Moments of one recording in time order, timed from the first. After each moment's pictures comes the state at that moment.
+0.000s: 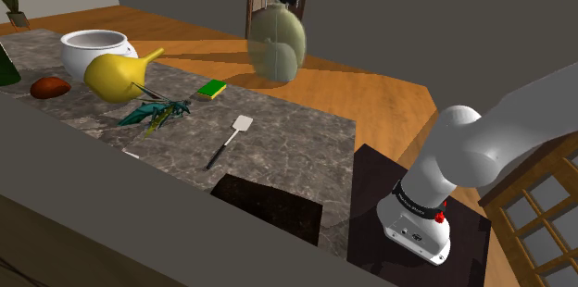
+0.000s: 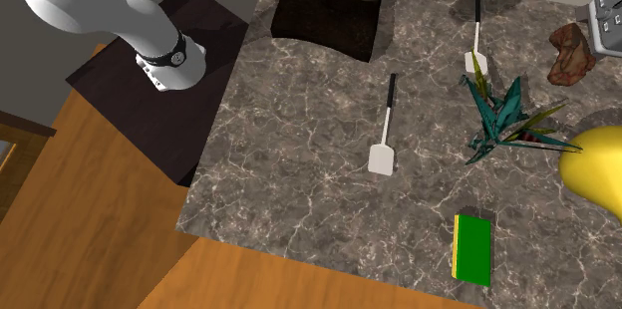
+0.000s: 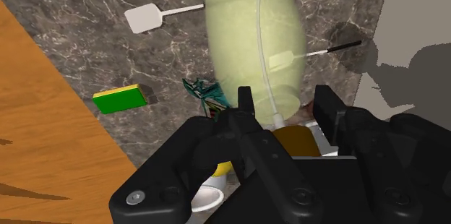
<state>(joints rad) 0.25 -0.53 0.12 -2.00 0.23 1.84 0.04</state>
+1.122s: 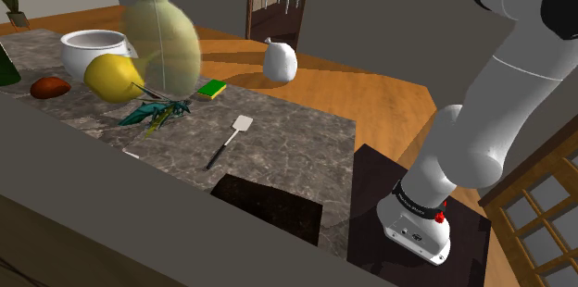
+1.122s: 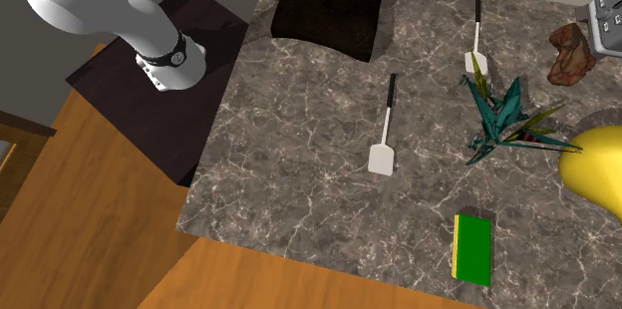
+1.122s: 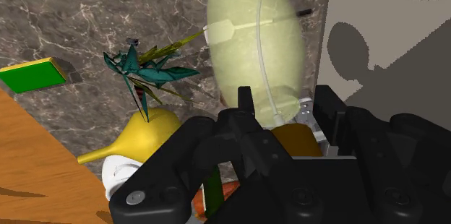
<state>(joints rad) 0.33 -0.01 0.42 -1.49 0.02 1.88 0.44</state>
